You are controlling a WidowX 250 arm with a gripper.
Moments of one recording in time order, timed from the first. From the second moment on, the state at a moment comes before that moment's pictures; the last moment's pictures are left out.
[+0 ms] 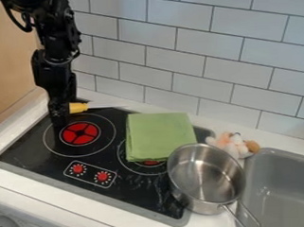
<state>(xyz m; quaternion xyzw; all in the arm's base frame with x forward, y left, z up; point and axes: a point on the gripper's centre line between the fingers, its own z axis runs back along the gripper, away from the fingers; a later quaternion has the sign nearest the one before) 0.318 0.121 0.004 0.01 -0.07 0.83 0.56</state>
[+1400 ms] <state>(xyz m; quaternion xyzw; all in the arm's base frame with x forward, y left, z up) 0.326 0.121 0.041 -0.01 -0.12 0.80 0.59</state>
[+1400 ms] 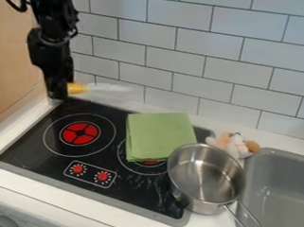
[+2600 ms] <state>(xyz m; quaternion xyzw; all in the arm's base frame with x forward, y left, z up) 0.242 0.103 0.041 -0.01 -0.12 0.74 0.66</state>
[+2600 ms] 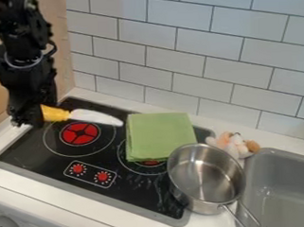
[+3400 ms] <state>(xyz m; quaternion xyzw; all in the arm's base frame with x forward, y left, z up) 0.216 0.106 0.005 -0.02 -0.12 0.74 0.66</state>
